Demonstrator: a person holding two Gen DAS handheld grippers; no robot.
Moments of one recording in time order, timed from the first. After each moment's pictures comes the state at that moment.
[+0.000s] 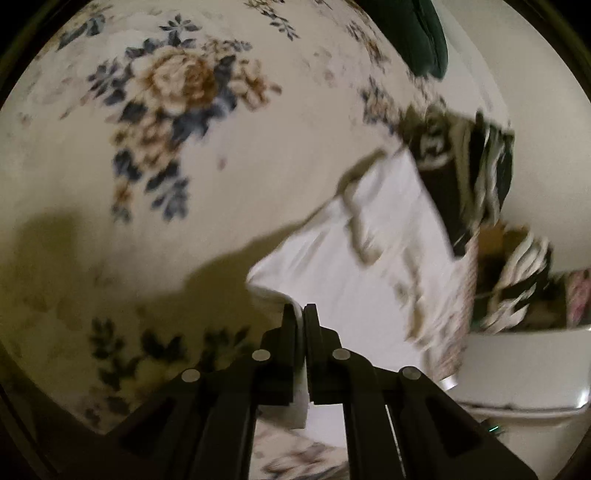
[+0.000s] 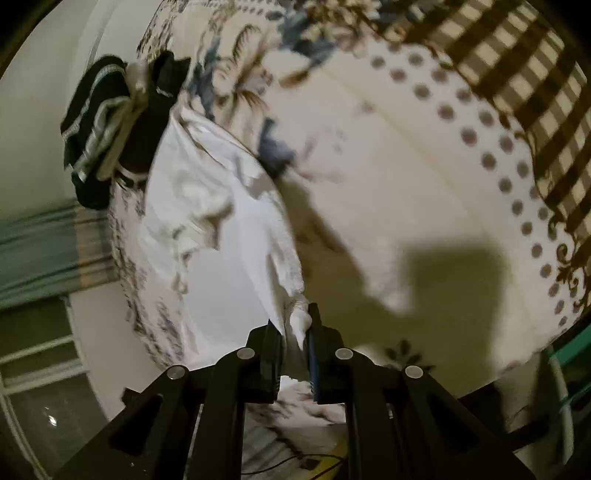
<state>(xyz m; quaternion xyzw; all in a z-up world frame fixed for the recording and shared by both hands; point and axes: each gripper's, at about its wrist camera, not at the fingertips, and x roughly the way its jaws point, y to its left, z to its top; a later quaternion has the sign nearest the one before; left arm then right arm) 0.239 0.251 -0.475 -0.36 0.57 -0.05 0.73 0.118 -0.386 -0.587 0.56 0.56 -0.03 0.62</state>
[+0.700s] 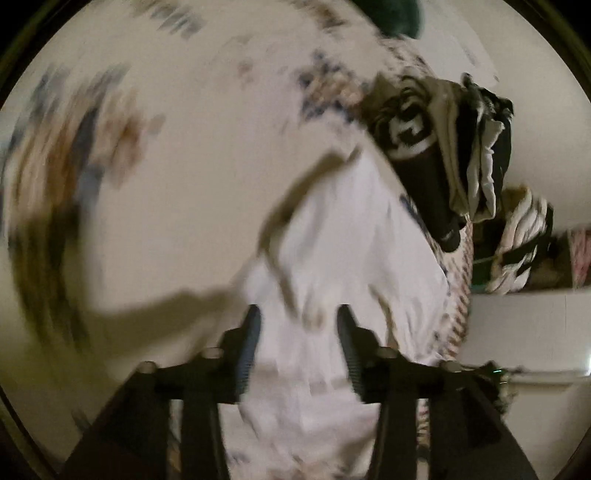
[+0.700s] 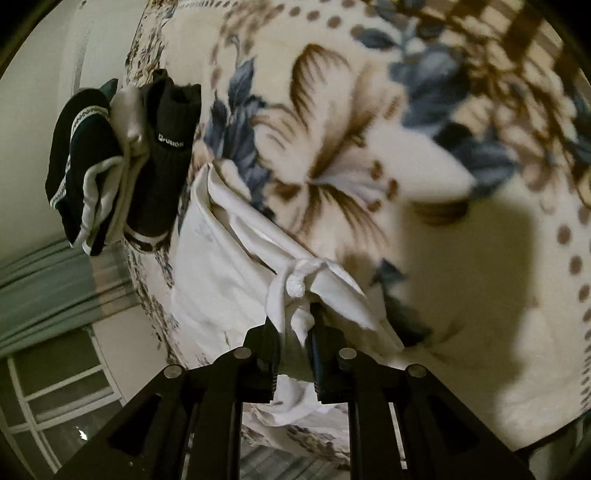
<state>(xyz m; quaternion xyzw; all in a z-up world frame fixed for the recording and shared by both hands) 0.332 0.203 -0.475 -0.31 0.63 -0.10 0.70 0.282 -0.418 -0.617 0.60 0.55 -0.03 0.58</state>
